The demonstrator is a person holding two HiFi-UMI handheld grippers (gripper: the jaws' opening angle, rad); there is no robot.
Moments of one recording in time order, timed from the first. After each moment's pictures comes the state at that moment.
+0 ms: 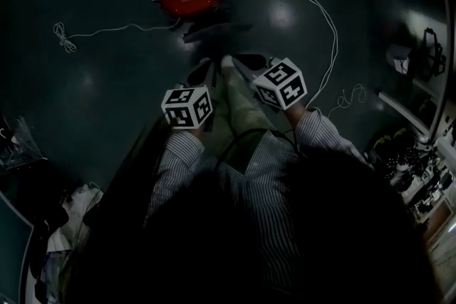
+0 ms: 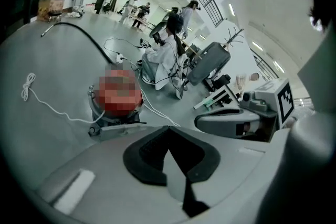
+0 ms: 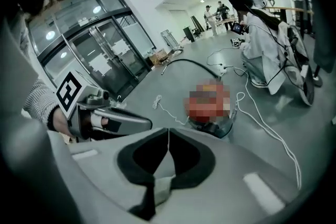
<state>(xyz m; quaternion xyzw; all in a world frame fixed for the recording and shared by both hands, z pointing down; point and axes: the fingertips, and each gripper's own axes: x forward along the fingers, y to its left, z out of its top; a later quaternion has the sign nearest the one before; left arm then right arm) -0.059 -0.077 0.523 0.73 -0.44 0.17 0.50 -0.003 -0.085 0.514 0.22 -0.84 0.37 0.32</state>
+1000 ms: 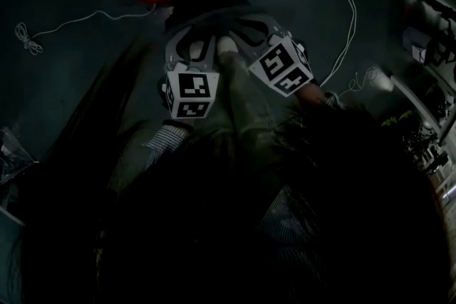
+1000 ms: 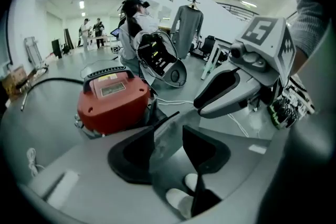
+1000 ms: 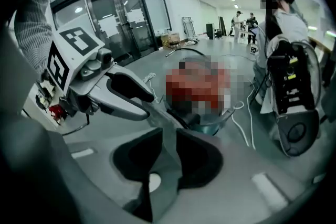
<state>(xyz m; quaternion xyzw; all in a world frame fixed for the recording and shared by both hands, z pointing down) -0.054 -0.129 0.714 0.81 -0.40 0.34 0.27 0.007 -0.130 0.708 0.18 -0.86 0.20 0.43</state>
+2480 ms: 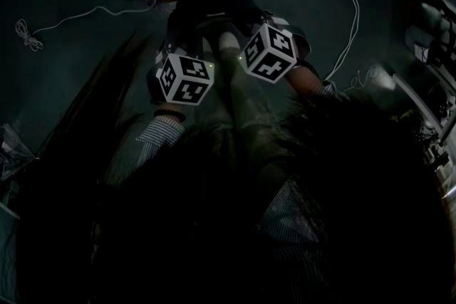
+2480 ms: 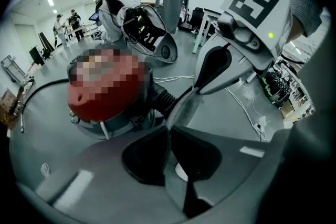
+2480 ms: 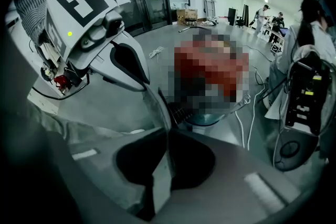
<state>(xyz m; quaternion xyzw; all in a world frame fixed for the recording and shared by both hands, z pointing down) -0.069 -0.109 0.755 0.79 -0.31 0.47 0.25 0.009 -0.117 0.755 0.10 -0.82 0.15 0.55</state>
